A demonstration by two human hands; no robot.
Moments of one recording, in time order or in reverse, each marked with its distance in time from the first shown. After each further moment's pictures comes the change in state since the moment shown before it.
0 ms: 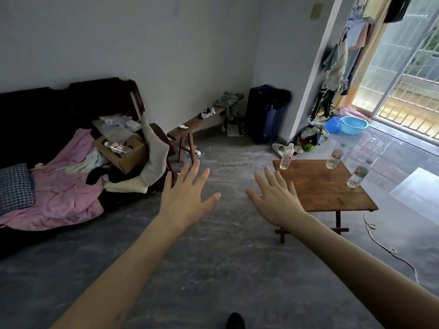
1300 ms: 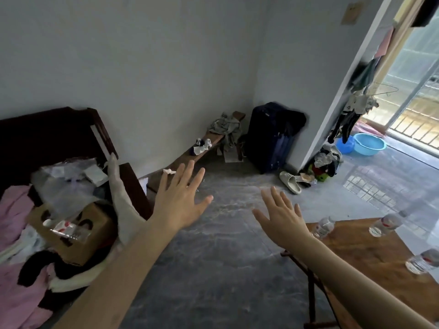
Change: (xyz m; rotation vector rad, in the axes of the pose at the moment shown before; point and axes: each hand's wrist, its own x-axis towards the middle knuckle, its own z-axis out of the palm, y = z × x) left_hand 0.594 -0.156 -0.022 0.054 0.017 0.083; right_hand 0.561 0.007 -0.044 0.037 -0.061 0.132
